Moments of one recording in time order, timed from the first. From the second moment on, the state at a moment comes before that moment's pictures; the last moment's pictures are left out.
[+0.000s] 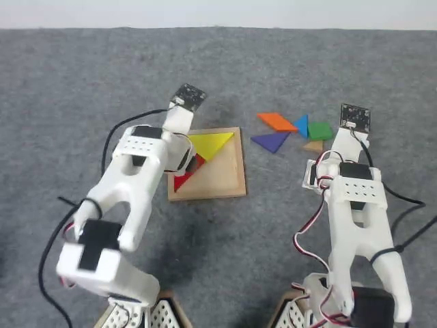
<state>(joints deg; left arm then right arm) 1.8 6.4 28.3 52.1 -15.3 1.7 -22.4 47.9 51.5 -8.4</state>
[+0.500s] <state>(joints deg) 10.1 1.2 33.1 43.4 -14.4 -0.3 -22.4 47.9 51.5 -8.4</state>
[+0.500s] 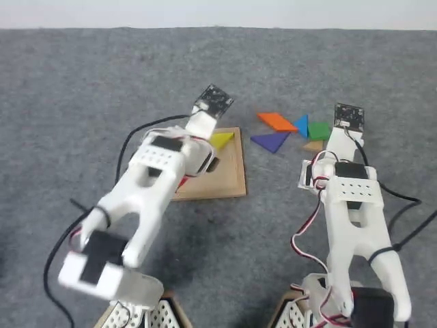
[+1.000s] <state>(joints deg) 6.1 19.6 16.3 46.0 -14.1 -0.3 -22.4 47.9 51.5 -8.4</state>
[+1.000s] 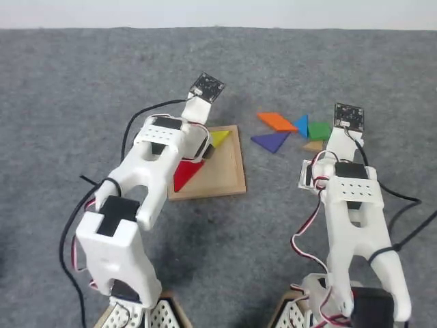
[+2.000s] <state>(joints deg) 12.8 6.6 32.5 51.9 -15.9 -0.2 -22.4 47.9 51.5 -8.4</state>
